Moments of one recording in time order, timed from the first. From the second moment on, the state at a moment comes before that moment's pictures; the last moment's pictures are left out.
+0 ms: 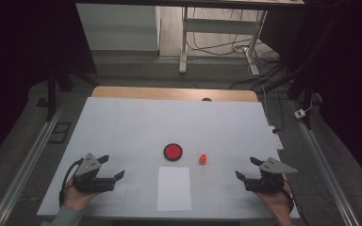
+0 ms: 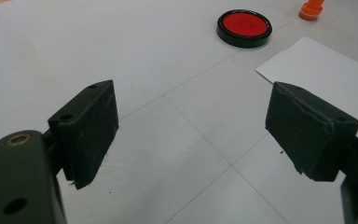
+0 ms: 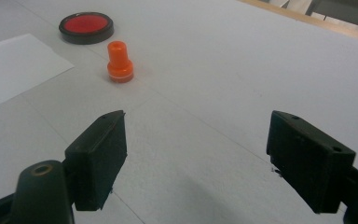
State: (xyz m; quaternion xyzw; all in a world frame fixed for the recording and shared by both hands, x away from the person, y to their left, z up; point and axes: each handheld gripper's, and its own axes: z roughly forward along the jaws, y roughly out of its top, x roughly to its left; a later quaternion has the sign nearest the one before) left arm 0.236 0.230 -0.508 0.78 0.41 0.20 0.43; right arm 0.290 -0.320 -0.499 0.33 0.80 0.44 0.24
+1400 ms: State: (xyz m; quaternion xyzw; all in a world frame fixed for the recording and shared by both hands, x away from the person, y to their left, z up) left arm 0.240 0.226 -0.511 0.78 0.40 0.20 0.43; right arm 0.301 -0.298 -0.481 0.34 0.81 0.43 0.22
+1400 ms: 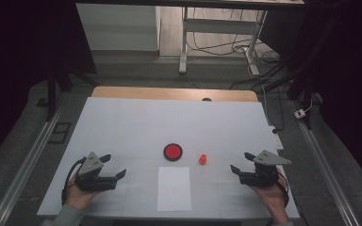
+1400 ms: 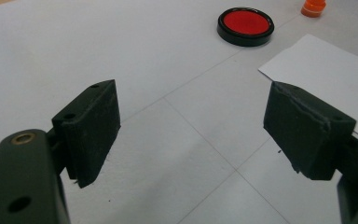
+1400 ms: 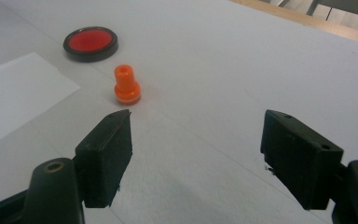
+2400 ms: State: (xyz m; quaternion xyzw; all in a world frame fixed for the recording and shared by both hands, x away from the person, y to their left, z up) left arm 0.244 0.224 -0.515 0.79 0.40 0.21 0.41; right arm 0.338 -0.246 -0.476 0.32 0.82 0.43 0.20
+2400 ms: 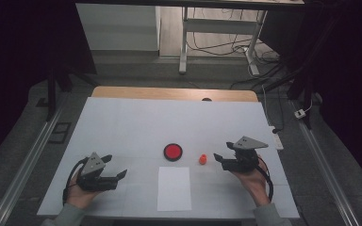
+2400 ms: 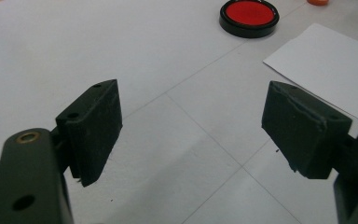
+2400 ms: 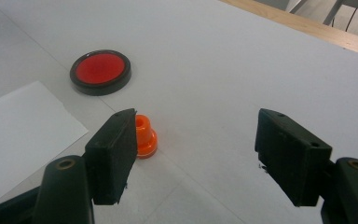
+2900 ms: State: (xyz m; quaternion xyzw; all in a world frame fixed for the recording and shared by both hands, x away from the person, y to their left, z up) left arm 0.244 0.224 -0.516 0.79 0.40 0.21 0.41; right arm 0.343 -0.231 -0.484 0.31 0.83 0.43 0.19
